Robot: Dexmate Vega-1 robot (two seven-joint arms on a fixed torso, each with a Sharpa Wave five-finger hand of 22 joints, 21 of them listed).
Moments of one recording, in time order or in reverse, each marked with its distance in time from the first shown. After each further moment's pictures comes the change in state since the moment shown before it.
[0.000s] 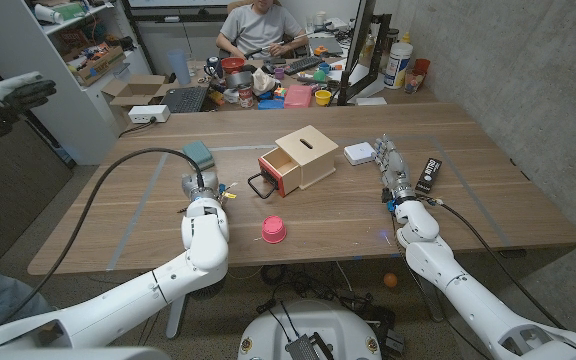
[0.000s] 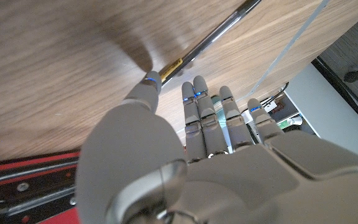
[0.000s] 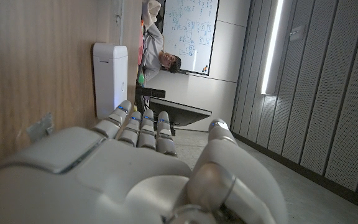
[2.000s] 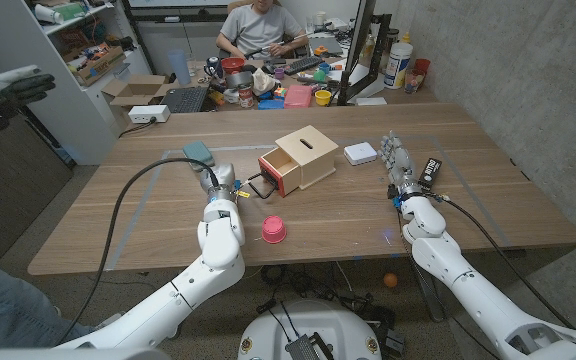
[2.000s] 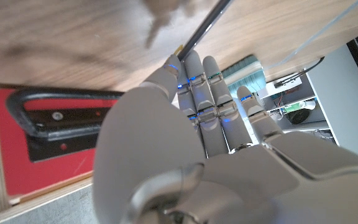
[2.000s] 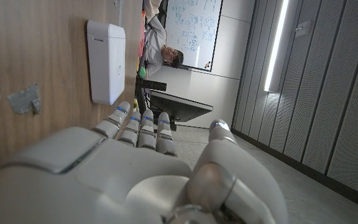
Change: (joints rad) left arm 0.096 -0.189 -0.149 0.030 -0.059 -0.178 0.289; left_hand 0.272 0.051 0.060 0.002 -0.071 0.365 -0.011 0.063 -0.006 0.406 0.011 0.081 0.079 0.492 -0.176 -0.004 -0.005 0.224 -0.118 -0.012 -0.016; right arm -0.009 -0.029 0.026 -0.050 0.007 -0.046 -0.021; right_hand -0.004 -0.004 -0.003 -0.003 0.000 -0.011 -0.011 0.000 0.000 -0.008 0.000 0.000 0.000 -0.006 0.006 0.000 0.000 -0.014 0.007 -0.022 0.000
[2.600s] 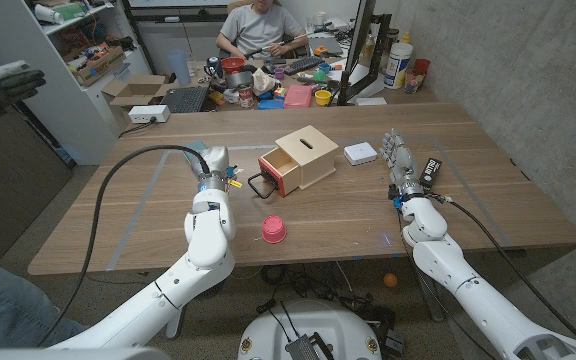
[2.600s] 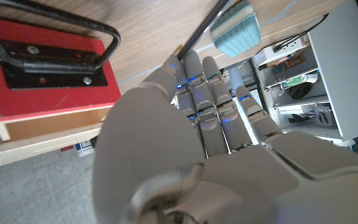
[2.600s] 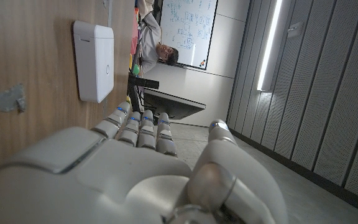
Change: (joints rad) left arm 0.048 0.042 -0.072 -0.130 0.034 -0.077 0.034; left_hand -0.008 -0.003 0.001 0.001 0.001 0.009 -0.009 -0.001 0.000 0.002 -0.012 -0.007 0.022 0.006 -0.005 -0.008 0.000 0.018 -0.018 0.000 0.000; right arm -0.053 -0.019 0.003 -0.096 -0.023 0.007 -0.050; right_hand -0.005 0.005 0.000 0.000 0.000 -0.004 0.004 0.000 0.000 -0.005 0.005 0.000 0.000 -0.003 0.003 0.000 0.000 0.000 0.000 -0.004 0.000
